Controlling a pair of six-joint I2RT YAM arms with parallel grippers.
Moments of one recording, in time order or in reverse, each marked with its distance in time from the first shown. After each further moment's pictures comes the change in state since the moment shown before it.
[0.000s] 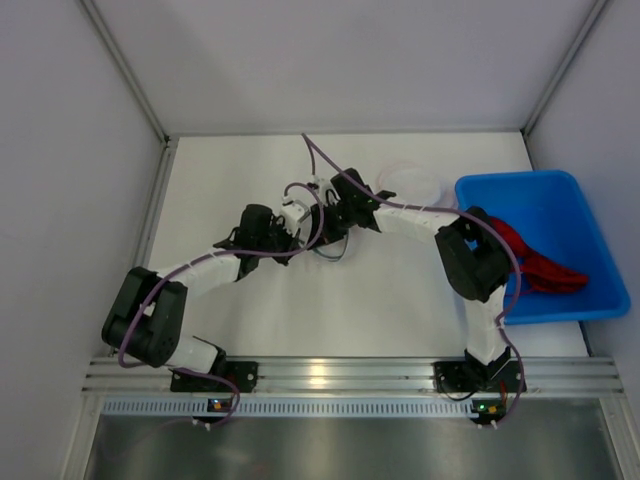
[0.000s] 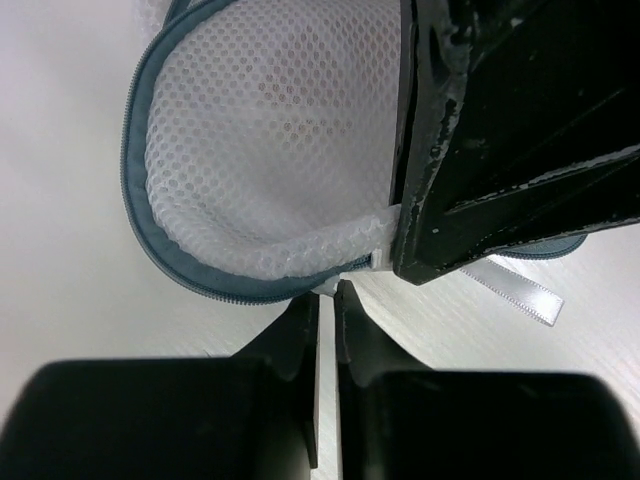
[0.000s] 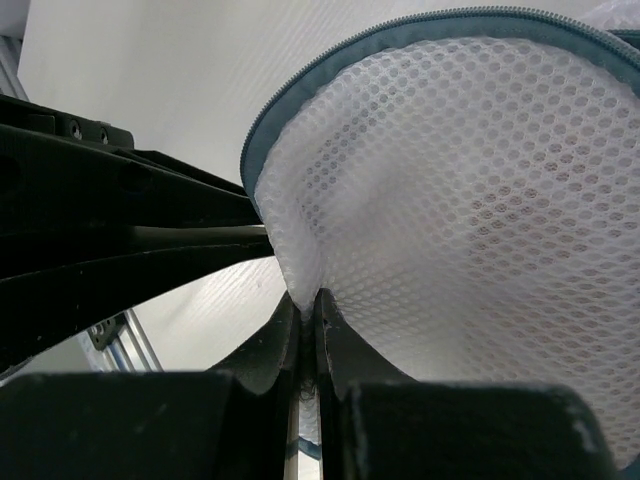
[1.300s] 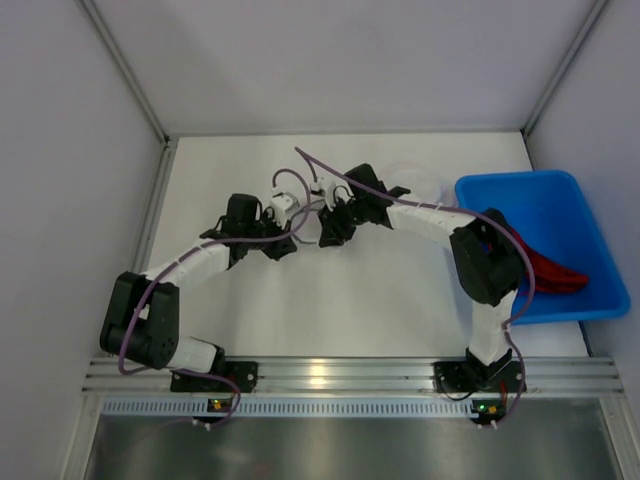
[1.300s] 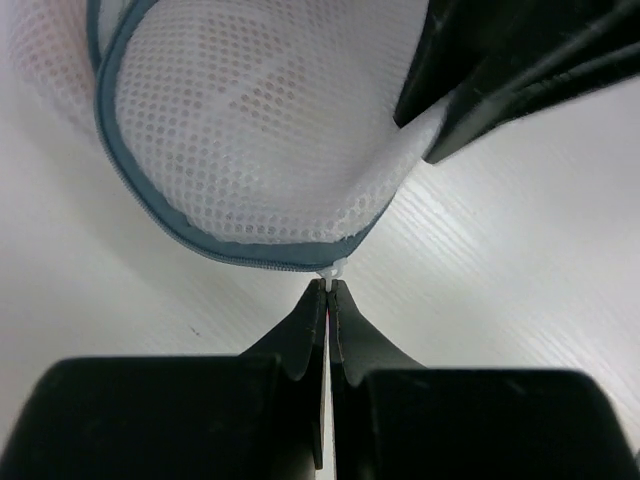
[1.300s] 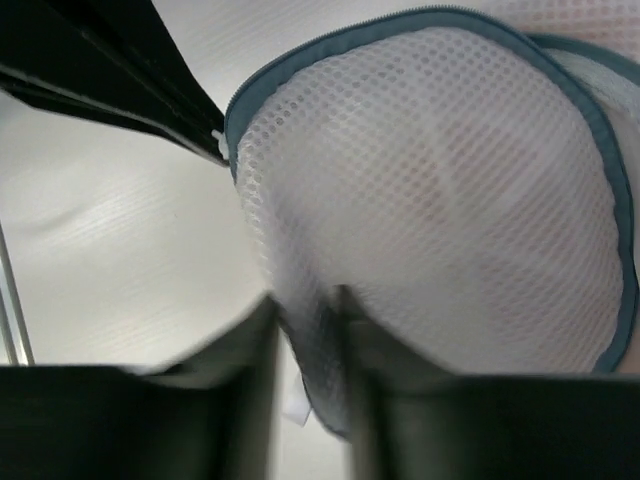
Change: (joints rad) left arm 0.111 -0.023 0.089 -0.201 0.207 0.024; right arm -0.055 -0.062 -0.045 -0.041 -0.069 -0.489
